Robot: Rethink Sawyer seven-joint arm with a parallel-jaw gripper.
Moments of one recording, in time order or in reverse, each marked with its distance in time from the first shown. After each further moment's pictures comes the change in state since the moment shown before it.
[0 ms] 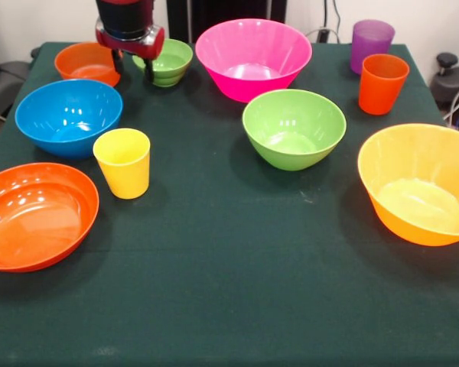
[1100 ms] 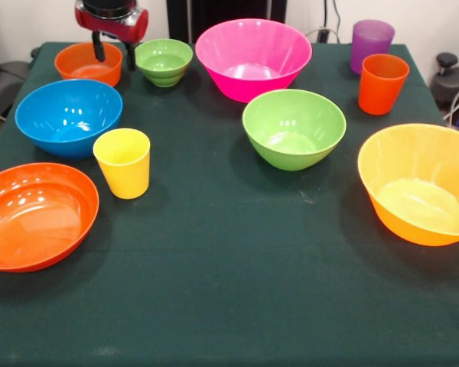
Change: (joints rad) arm -0.018 -0.094 -0.001 0.028 0.000 -0.008 0.000
